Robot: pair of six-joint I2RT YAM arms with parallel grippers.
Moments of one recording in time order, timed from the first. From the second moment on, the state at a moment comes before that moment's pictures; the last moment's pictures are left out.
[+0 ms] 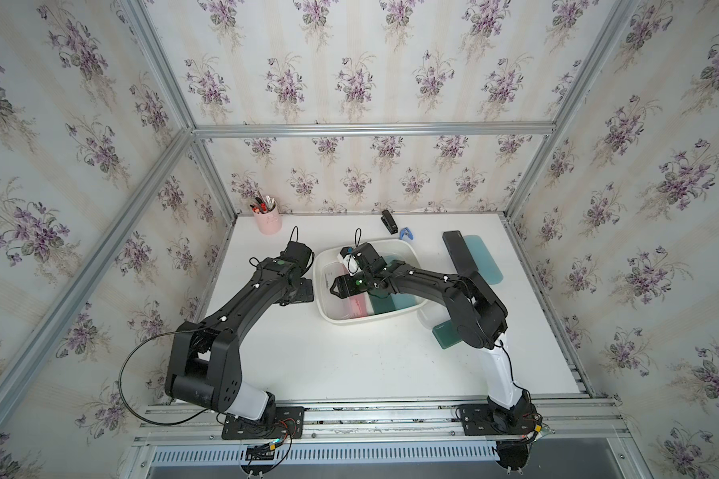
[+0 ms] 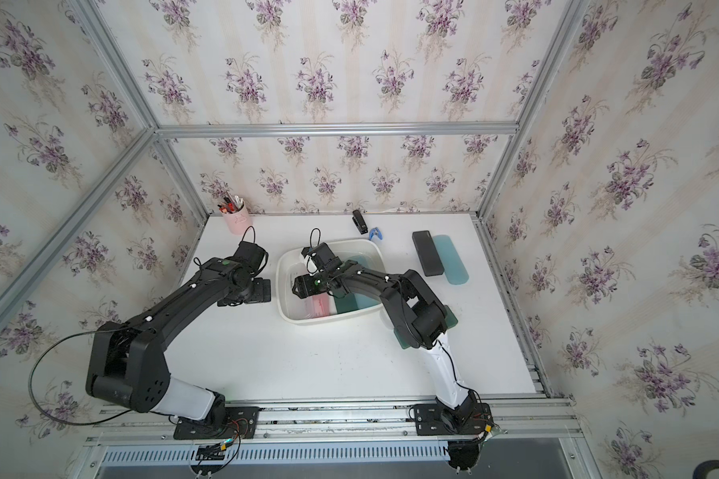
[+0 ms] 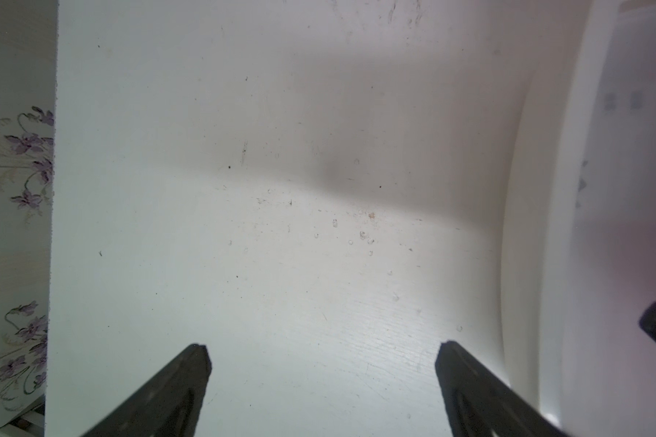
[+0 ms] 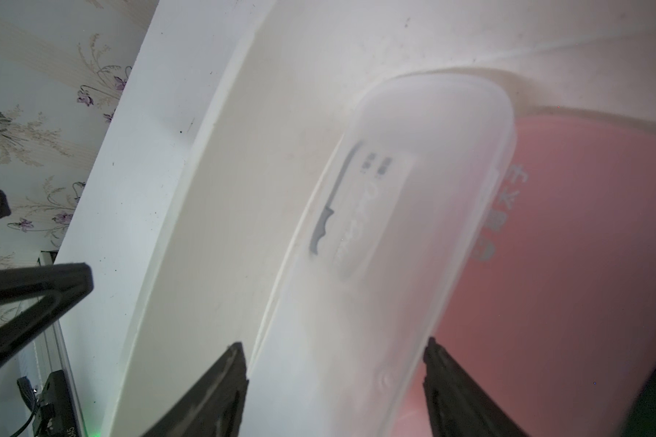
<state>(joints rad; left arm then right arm) -0.25 1.50 1.10 -0.90 -0.32 -0.41 0.80 2.18 1.57 -0.25 -0.35 0.38</state>
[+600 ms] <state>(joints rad) -0.21 1.47 1.08 -0.88 -0.32 -0.38 0.77 2.24 1.69 -0.37 -0.24 0.38</state>
